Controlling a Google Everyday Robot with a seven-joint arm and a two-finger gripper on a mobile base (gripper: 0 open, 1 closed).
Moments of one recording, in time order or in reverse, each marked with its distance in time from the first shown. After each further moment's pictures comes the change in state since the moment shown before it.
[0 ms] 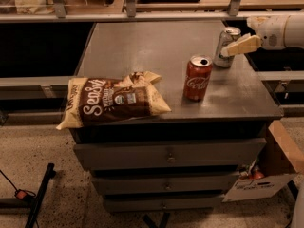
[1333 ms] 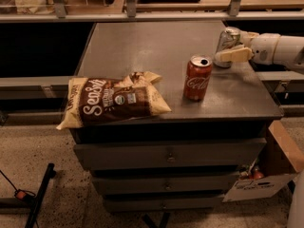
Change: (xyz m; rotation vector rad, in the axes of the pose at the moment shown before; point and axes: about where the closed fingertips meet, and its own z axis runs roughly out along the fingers) arm 0.031 -0.002 0.031 -0.045 -0.182 0.088
